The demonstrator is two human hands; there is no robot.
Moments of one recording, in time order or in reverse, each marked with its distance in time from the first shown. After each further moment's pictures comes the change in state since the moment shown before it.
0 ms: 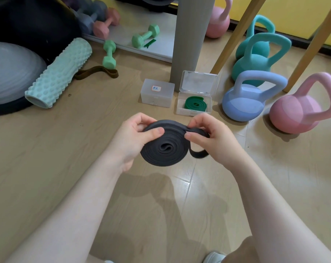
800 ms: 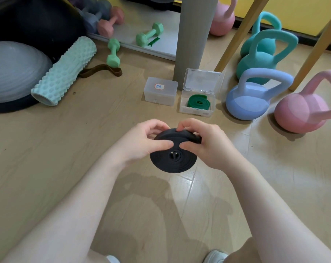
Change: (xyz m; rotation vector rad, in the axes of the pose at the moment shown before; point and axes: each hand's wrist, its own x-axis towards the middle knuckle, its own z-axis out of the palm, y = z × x) left_hand -0.005 0.000 0.000 0.398 -0.220 -0.027; right_hand -0.006 -0.003 0.010 -0.302 -0.109 -0.103
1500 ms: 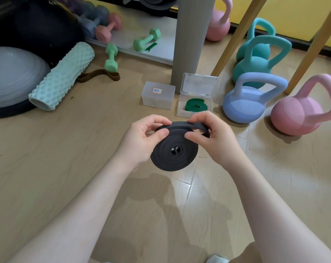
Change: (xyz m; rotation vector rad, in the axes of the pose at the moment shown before) left_hand 0.002 0.000 0.013 -0.174 0.218 0.247; right_hand 0.004 0.008 -0.009 0.321 0.219 0.057
